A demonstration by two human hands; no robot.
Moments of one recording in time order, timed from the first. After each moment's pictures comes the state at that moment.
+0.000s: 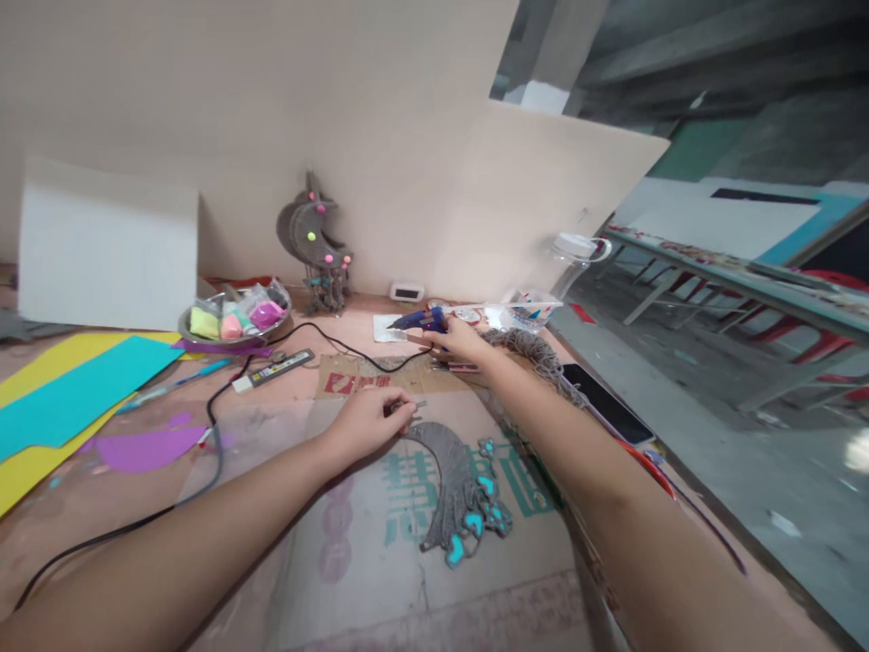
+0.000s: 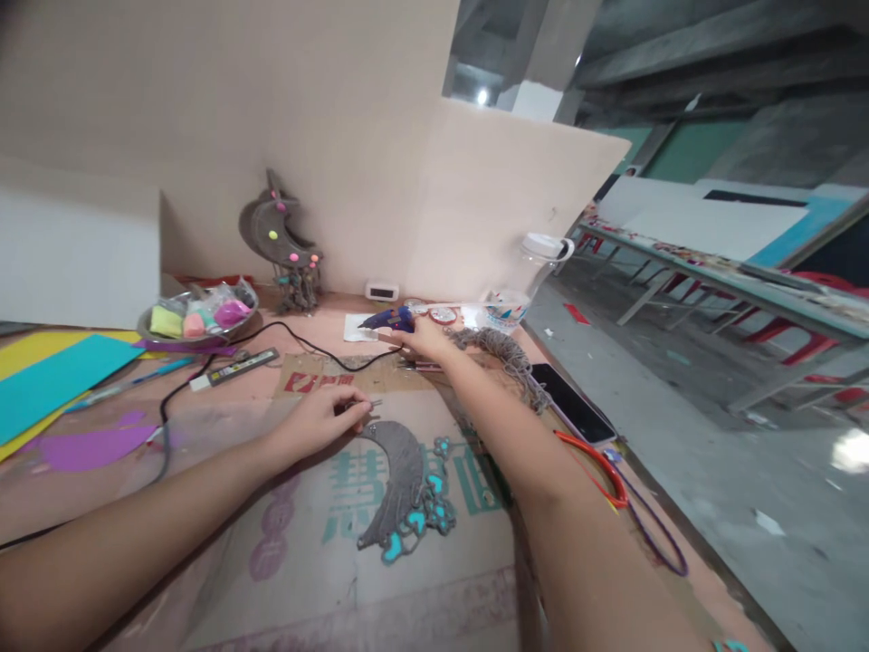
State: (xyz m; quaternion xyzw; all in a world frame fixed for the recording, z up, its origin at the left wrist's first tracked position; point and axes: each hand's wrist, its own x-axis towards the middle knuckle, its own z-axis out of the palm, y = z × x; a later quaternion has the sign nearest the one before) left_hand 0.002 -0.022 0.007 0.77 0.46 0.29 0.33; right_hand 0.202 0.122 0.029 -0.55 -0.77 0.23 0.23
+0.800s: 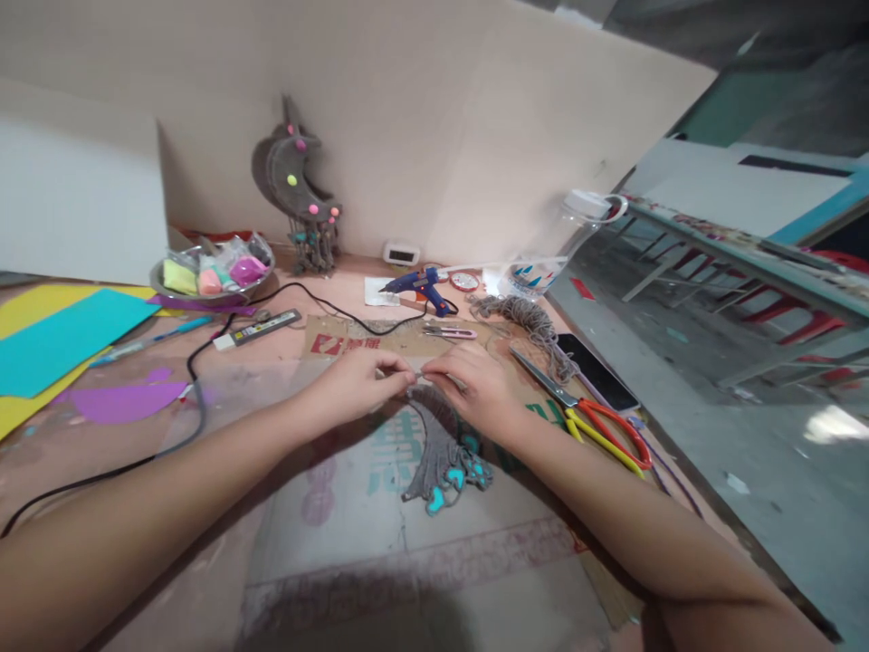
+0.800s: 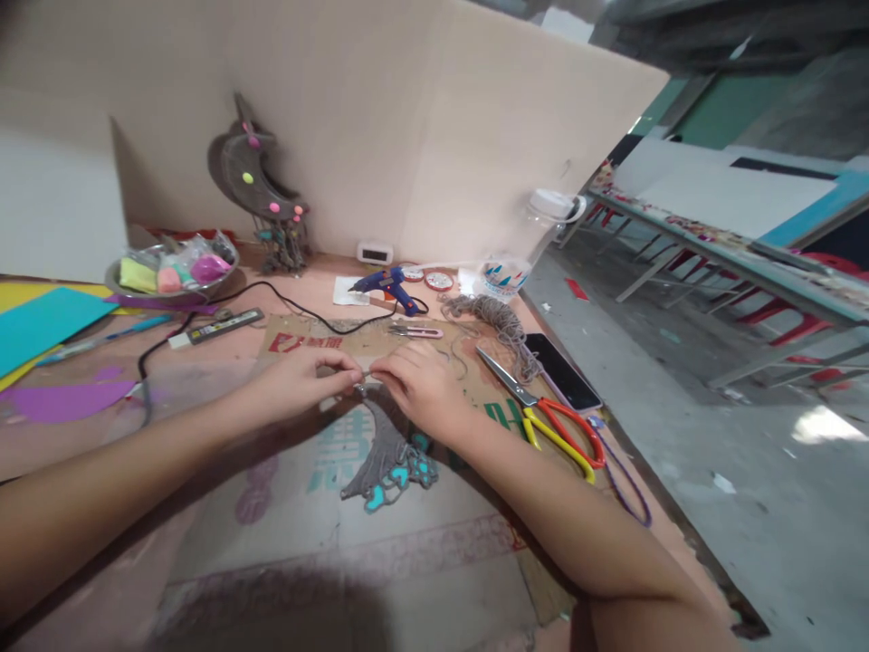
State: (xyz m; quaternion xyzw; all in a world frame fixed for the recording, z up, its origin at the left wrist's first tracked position) left_hand 0.006 -0.038 0.039 0.75 0.46 0.26 0.40; right_hand 0.213 -0.032 0.033 -0.32 -0.90 -0.03 0.30
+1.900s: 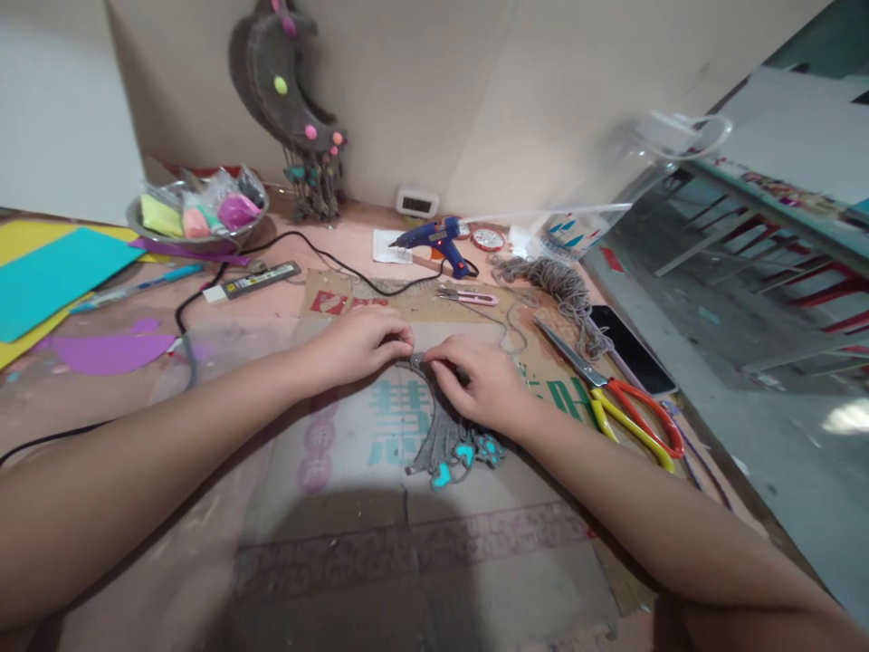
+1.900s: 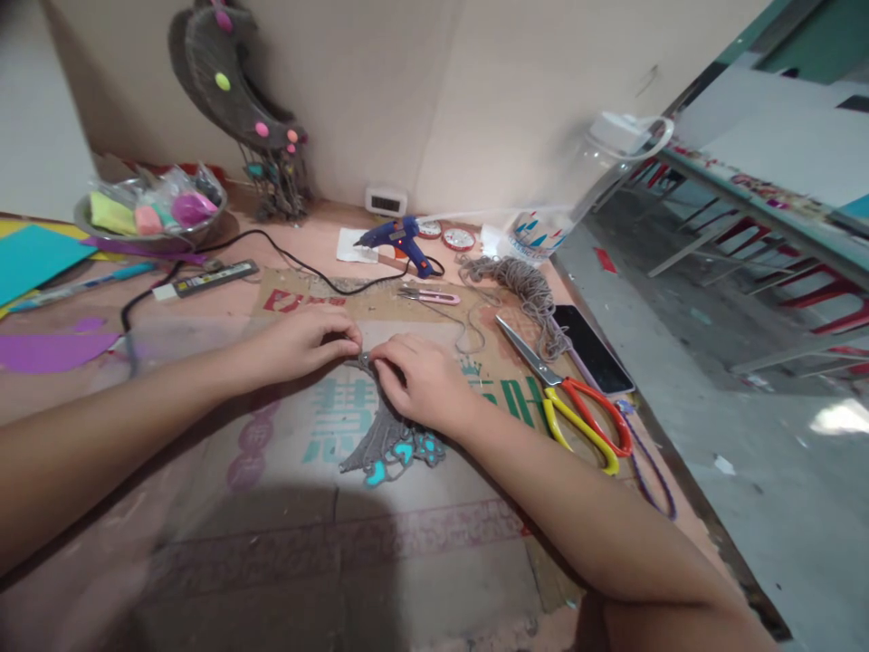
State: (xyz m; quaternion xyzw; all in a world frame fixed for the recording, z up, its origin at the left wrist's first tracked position) left_hand -0.003 -0.016 0.012 0.87 0.39 0.21 0.22; right_hand 0.208 -0.043 0.014 -0.34 -0.91 0.09 0.24
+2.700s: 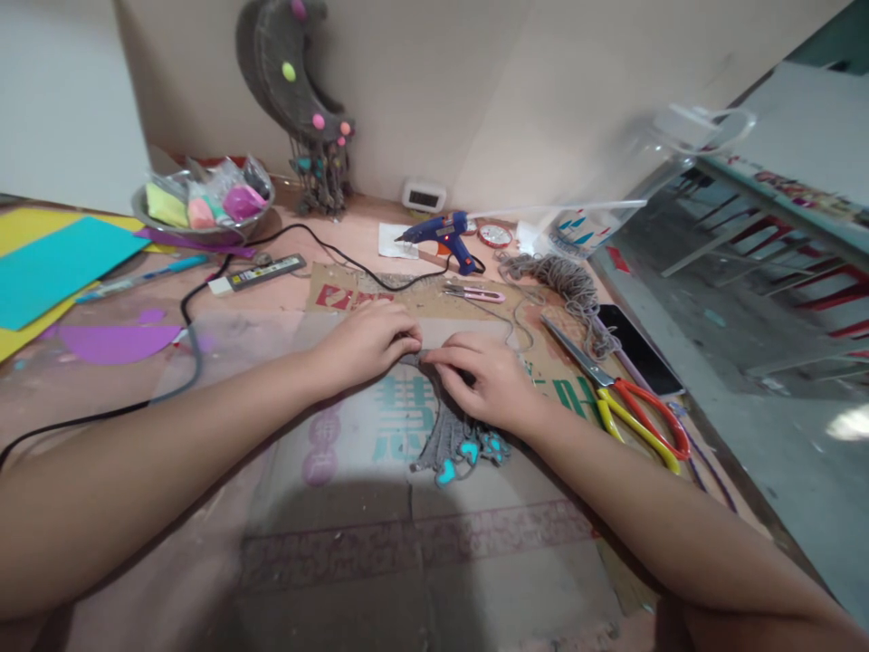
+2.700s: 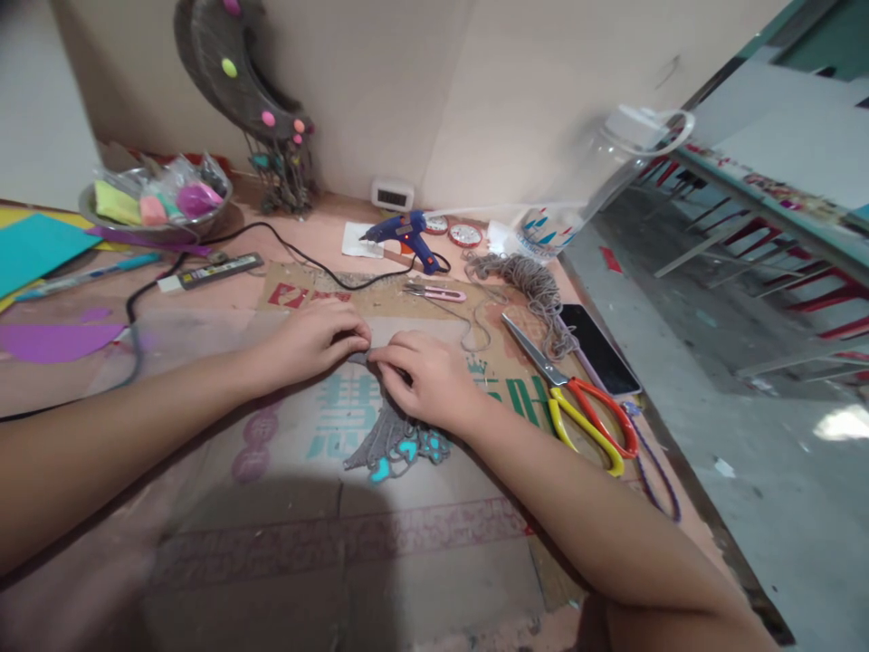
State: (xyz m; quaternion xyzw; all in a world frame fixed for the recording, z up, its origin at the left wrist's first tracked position) left_hand 0.001 -0.018 -0.002 0.87 0.40 0.25 0.14; right_hand 0.210 -0.042 0.014 -0.31 -0.92 0.08 0.23
